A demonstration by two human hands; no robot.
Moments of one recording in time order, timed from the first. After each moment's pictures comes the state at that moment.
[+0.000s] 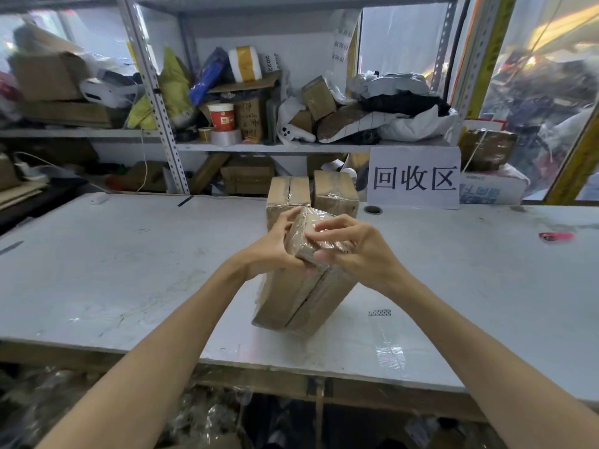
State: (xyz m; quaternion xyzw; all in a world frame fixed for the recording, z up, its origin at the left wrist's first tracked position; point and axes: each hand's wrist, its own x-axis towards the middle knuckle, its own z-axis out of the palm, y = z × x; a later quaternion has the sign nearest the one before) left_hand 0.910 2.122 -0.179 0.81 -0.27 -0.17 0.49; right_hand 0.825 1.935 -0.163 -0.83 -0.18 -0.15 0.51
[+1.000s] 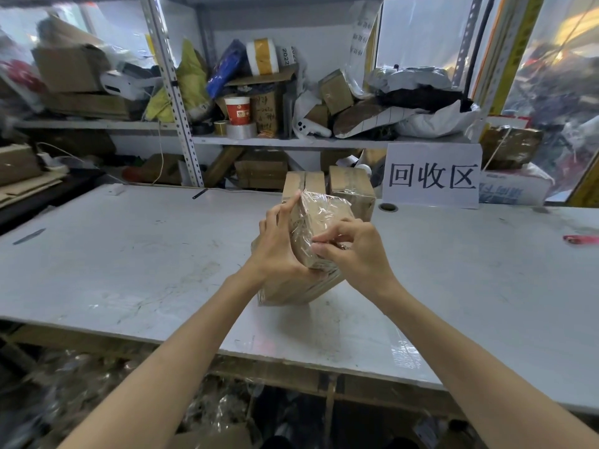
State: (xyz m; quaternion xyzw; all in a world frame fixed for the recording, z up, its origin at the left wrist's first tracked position) left_hand 0.887 2.137 -0.193 0.88 -0.25 0.11 0.39; right_hand 0.825 1.980 -0.167 -0.81 -0.10 -0.22 0.54
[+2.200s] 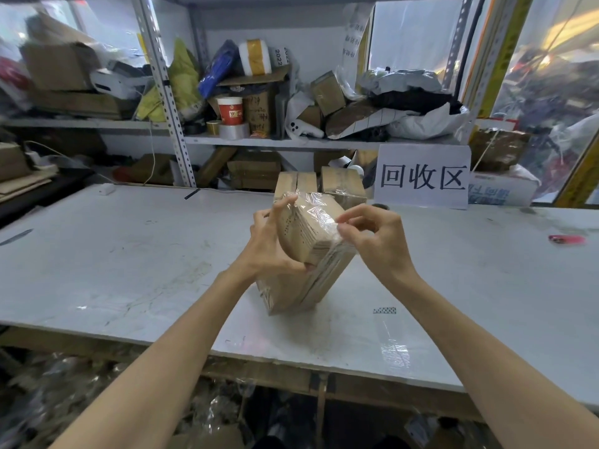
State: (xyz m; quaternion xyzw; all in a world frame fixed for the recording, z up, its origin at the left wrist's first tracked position) left_hand 0.898 2.136 -0.195 0.86 -0.25 0.07 0.43; right_hand 0.828 1.940 -0.164 -0.80 -0.06 -0.28 0.52
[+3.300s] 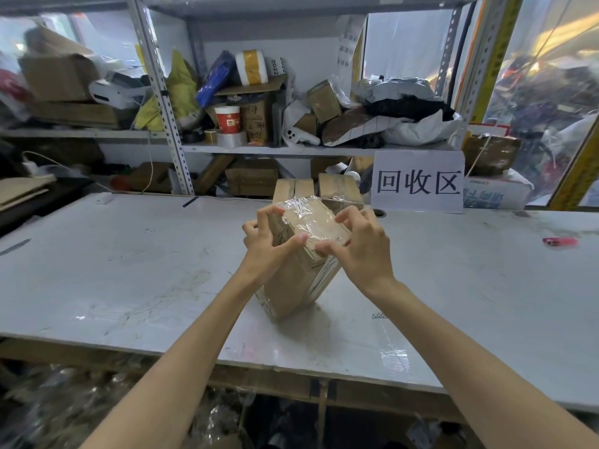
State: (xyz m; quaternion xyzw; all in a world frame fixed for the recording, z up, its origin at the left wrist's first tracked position) left_hand 0.897 2.126 -0.196 0.83 -0.14 0.08 0.54; right_hand 0.833 1.962 -0.164 -0.90 0.01 -0.31 0.31
